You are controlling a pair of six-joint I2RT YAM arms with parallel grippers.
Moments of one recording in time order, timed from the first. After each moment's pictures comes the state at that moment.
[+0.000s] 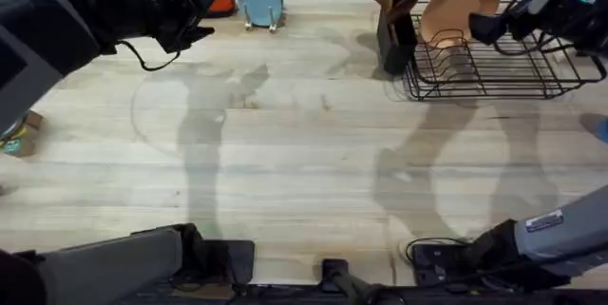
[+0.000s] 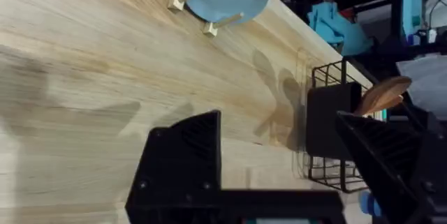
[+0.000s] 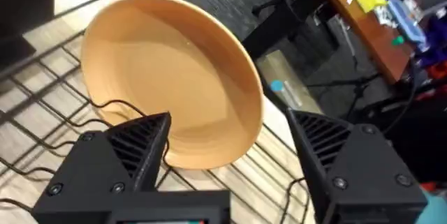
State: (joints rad) left arm 0.19 1.41 1.04 -0.30 0.58 -0.58; right arm -0.44 1.89 1.20 0.22 -0.67 -0.87
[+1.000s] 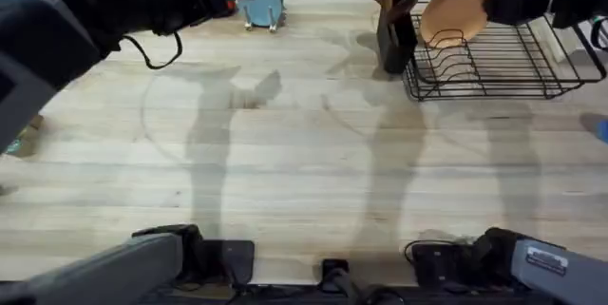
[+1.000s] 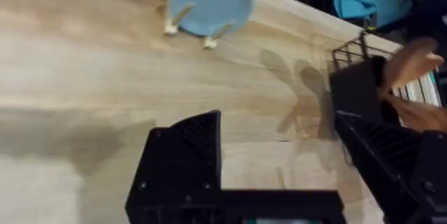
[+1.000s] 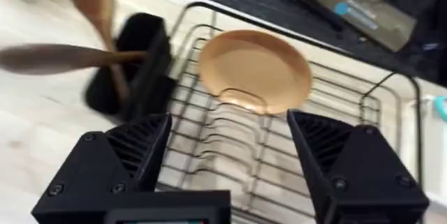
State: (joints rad) left arm 0.12 1.33 1.04 -0.30 0.54 -0.30; right arm -0.32 1.30 1.20 -0.53 -0.50 -0.45
